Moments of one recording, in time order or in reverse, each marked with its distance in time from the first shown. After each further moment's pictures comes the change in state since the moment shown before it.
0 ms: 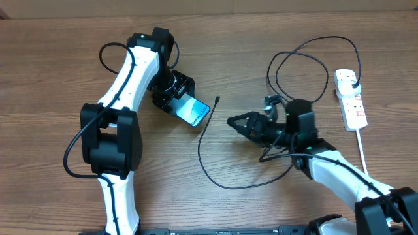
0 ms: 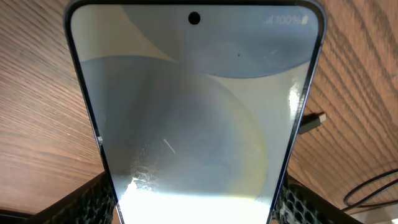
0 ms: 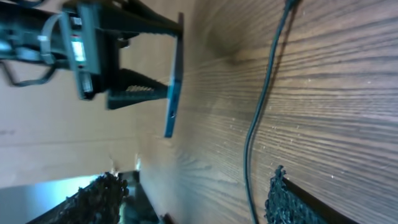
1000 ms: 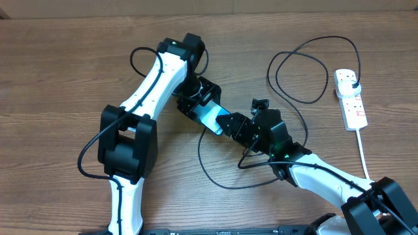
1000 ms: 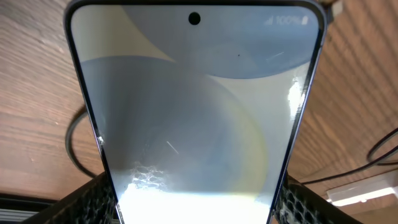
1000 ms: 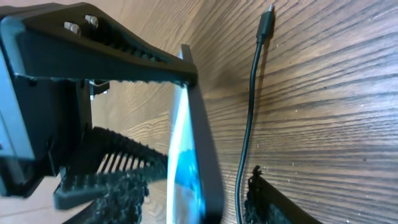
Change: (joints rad) left arm -0.170 0.000 0.000 0.024 0.082 -0.069; right arm 0.220 0.053 0.000 0.117 0.444 0.183
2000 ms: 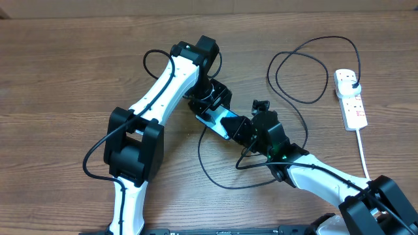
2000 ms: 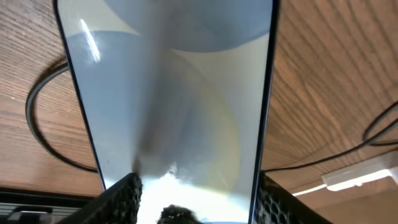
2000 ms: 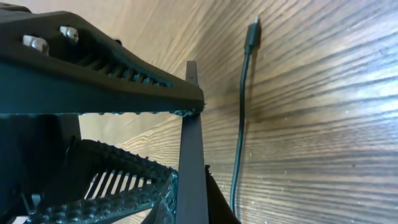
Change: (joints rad) left arm -0.058 0.000 0.013 0.030 0.040 -0.058; right arm 0.017 0.013 -0.003 0.027 0.070 0.040
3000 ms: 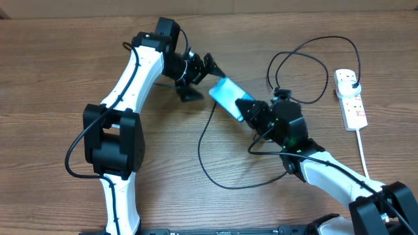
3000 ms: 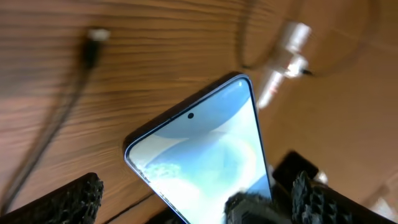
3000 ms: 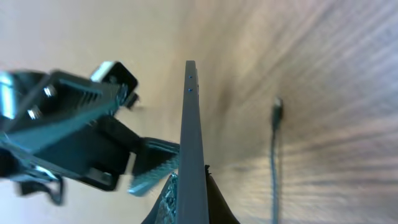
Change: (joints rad) left arm 0.208 0.000 0.006 0.218 0.391 0.586; right arm -0.177 -0.049 0.000 0.112 -0.056 0.088
